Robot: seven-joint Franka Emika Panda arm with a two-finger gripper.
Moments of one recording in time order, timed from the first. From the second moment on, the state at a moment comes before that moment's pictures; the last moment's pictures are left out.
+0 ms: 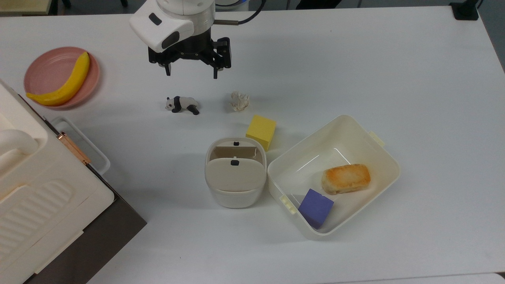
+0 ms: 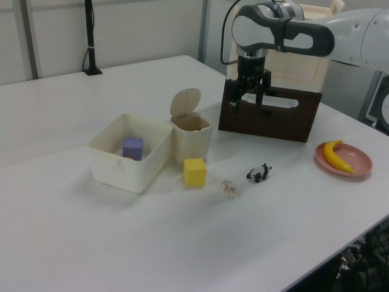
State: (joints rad) arm 0.01 0.27 -0.01 -1.44 -0.10 1.68 0.01
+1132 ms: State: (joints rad) arm 0.02 0.28 -0.01 -1.45 -0.10 1.68 0.01
